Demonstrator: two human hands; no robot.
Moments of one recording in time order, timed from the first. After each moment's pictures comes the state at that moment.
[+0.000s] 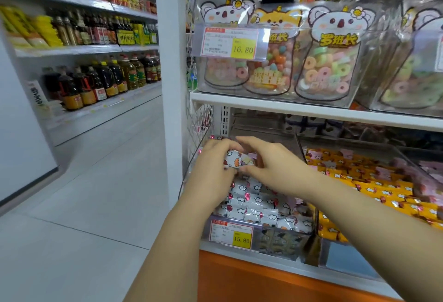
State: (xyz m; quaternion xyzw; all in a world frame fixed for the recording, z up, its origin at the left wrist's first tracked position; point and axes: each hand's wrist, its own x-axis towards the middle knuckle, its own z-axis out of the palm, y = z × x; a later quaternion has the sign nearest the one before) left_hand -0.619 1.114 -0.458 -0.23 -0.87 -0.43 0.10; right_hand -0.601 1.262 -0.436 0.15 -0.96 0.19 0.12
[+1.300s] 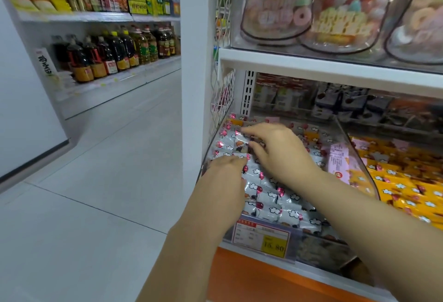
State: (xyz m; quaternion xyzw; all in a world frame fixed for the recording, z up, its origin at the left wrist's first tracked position) left_hand -0.639 1.097 -0.514 -0.22 -0.93 -0.28 0.08; right_hand -0.677 1.242 -0.495 0.14 -0.95 0.13 0.25
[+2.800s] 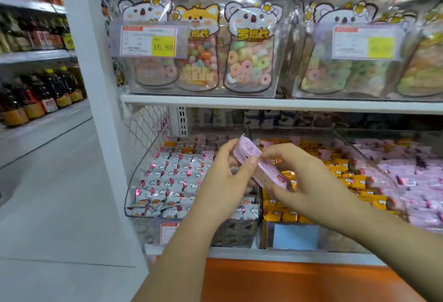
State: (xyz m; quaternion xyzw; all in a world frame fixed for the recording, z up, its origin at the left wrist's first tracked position) left_hand -0.570 1.201 -0.465 -0.27 -0.72 -0.64 -0.08; right_hand -0.497 1.351 -0.448 0.09 -0.94 0.24 0.24
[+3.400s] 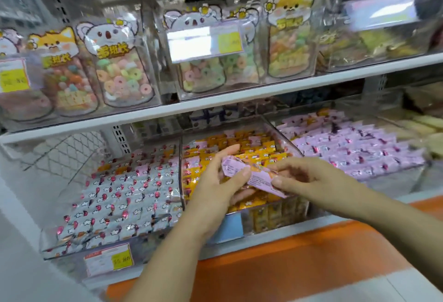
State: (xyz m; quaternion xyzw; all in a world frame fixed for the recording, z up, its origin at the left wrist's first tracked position) left_hand -0.516 1.302 -0.478 -0.32 -0.59 -0.70 -0.25; right_hand -0.399 1.462 -0.467 -0.06 -0.89 0.43 0.16
